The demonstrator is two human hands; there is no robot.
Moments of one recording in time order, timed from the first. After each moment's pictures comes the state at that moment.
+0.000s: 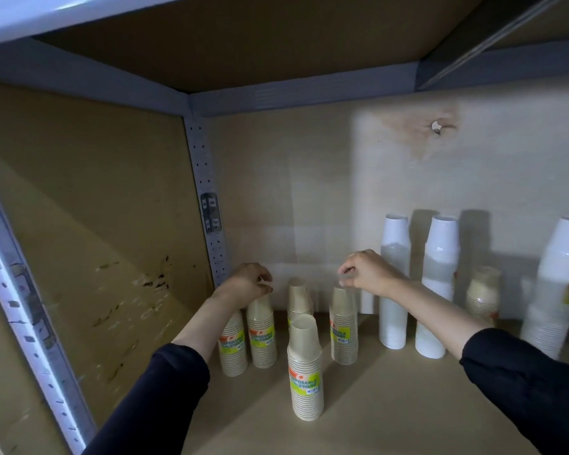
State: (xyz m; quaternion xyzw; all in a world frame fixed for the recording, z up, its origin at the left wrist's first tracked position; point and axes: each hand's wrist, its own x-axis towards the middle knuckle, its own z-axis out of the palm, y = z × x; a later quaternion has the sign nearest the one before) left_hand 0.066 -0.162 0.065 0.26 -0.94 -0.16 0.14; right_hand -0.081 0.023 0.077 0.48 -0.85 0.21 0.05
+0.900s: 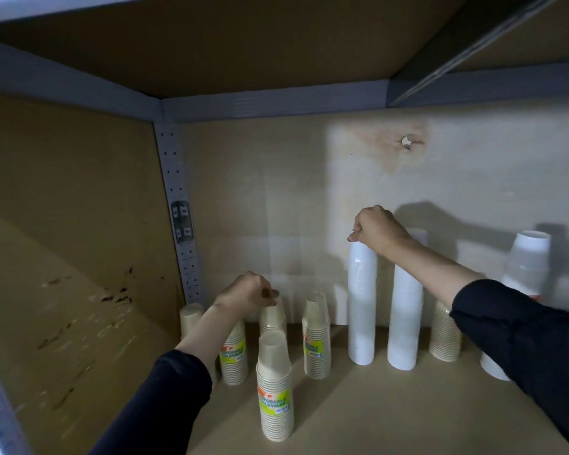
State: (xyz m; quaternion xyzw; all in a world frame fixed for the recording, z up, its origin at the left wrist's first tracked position) left_hand 0.023 -0.139 0.061 0.21 -0.97 -0.11 0.12; right_hand -0.124 0.048 0.150 0.35 -0.90 0.20 0.16
